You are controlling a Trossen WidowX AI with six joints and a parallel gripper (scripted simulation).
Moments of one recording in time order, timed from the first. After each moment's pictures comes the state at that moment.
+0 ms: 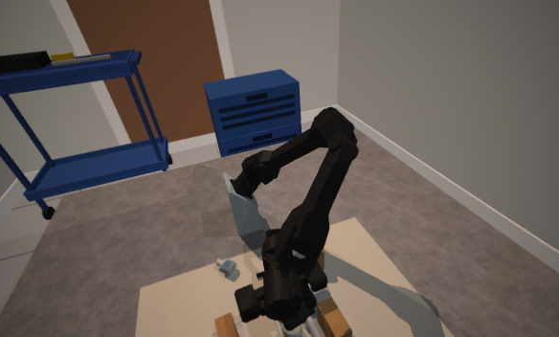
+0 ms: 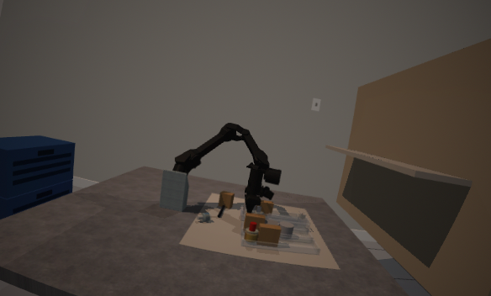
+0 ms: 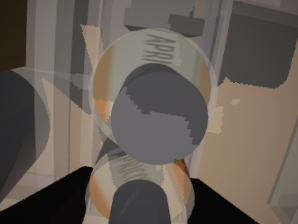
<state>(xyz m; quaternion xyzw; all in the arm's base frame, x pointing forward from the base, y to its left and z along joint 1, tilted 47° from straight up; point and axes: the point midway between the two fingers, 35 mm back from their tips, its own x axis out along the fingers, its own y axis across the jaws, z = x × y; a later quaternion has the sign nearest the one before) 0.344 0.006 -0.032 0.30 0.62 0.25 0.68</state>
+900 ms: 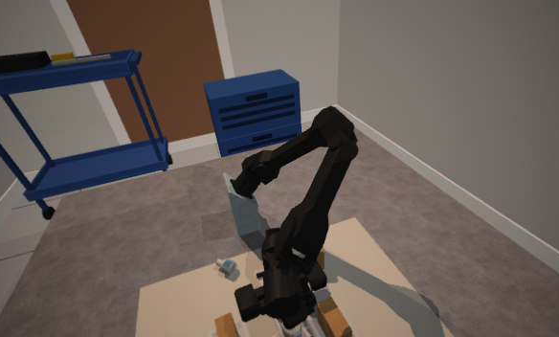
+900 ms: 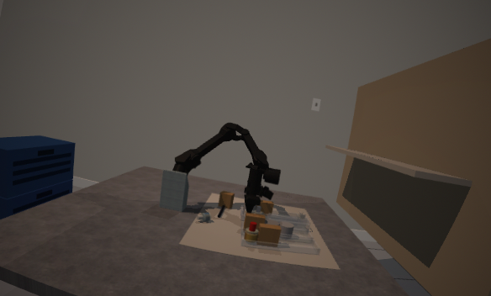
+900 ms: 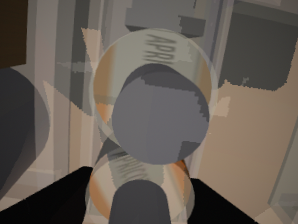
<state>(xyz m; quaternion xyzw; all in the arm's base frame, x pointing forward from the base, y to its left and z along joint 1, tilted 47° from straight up) 0.343 0.007 -0.033 0.30 0.62 0.25 0.68</state>
